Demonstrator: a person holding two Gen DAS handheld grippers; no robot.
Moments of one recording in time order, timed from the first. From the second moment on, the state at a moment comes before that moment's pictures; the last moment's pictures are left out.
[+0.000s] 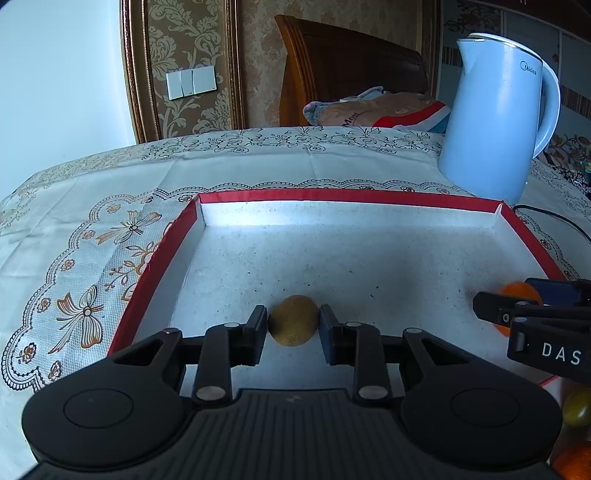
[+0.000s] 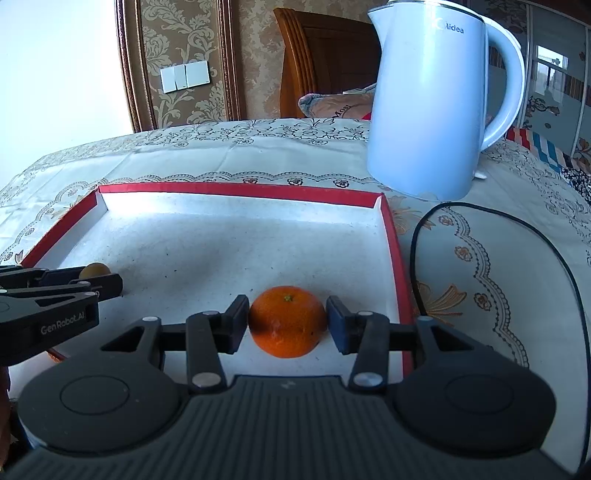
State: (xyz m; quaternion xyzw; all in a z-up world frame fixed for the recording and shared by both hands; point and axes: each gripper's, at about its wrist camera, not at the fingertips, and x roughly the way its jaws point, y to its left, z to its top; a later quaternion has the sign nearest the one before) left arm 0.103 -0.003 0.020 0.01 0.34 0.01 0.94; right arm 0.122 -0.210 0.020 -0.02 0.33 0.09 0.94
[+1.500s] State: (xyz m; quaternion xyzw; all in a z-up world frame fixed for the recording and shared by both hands) left arm 0.028 0.014 0.026 -0.02 0.27 0.02 0.96; right arm 0.027 -0.221 0.038 -0.02 0.25 0.11 0.96
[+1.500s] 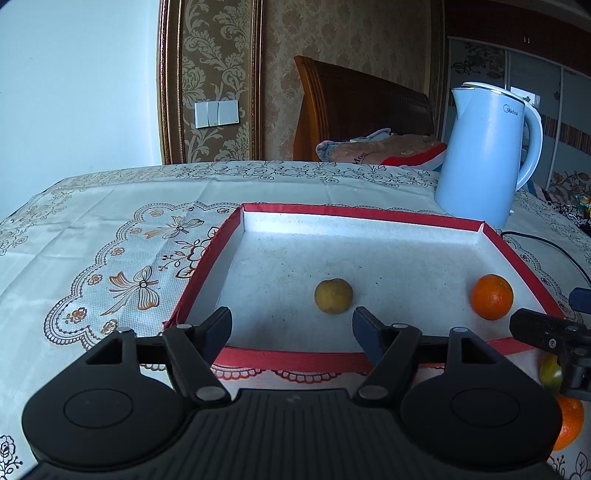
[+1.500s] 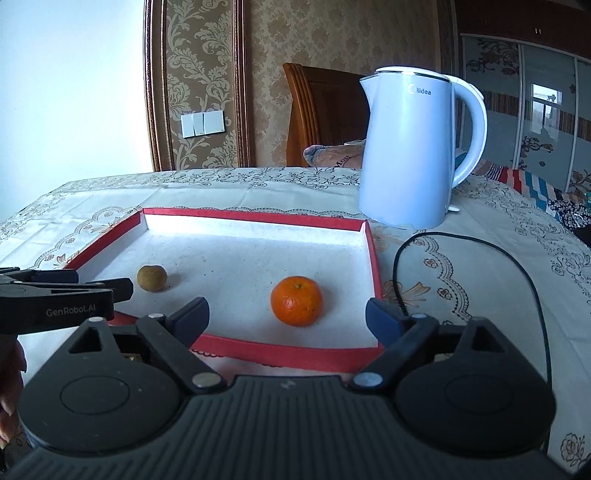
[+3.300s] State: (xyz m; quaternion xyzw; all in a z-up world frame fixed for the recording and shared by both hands) left arm -0.071 0.004 0.008 -0.01 0.31 -0.05 0.95; right arm -0.045 -0.272 0.005 0.02 0.26 0.10 0.96
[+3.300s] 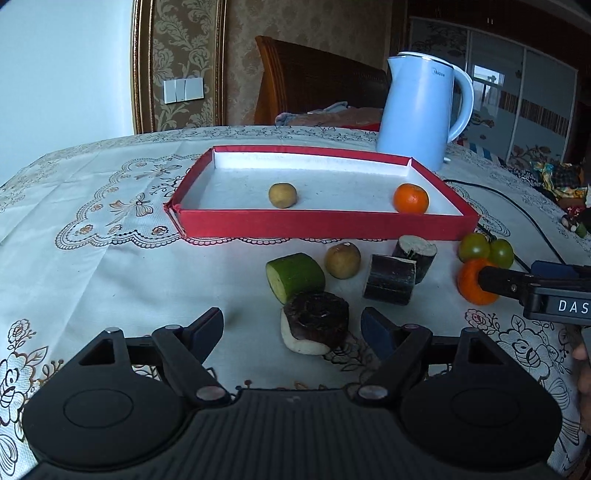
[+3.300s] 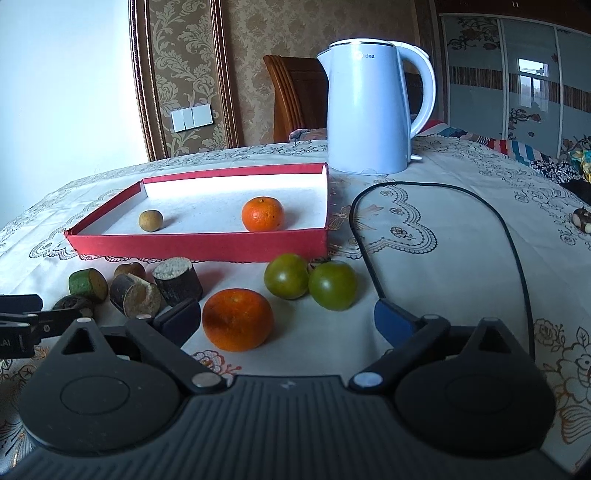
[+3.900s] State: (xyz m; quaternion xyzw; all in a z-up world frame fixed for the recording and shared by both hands) left arm -0.051 0.041 0.004 0.00 0.32 0.09 0.94; right arm -0.043 -0.270 0.004 0.02 0.27 0.09 0.96
